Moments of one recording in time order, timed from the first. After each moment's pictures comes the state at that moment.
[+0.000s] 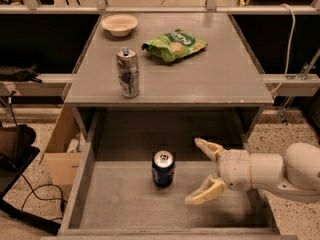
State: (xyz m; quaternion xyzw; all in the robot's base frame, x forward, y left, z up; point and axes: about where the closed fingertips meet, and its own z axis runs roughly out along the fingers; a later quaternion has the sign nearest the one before) arm 0.433 -0.086 0.712 -0.50 0.65 0.34 0.46
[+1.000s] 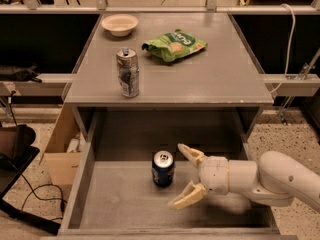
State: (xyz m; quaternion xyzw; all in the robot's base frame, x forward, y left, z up) arm 0.435 -0.040 0.681 -0.49 0.63 0.37 0.48
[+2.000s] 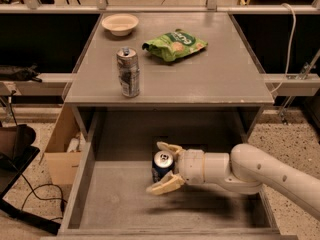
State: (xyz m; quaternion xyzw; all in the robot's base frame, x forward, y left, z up) arm 0.473 0.009 0.658 -0.49 0.62 0.38 0.48
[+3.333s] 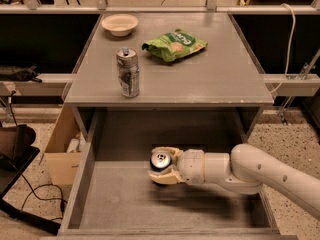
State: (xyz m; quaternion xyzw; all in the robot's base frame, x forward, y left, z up) arm 0.473 0.011 0.657 -0.49 0.62 0.38 0.48
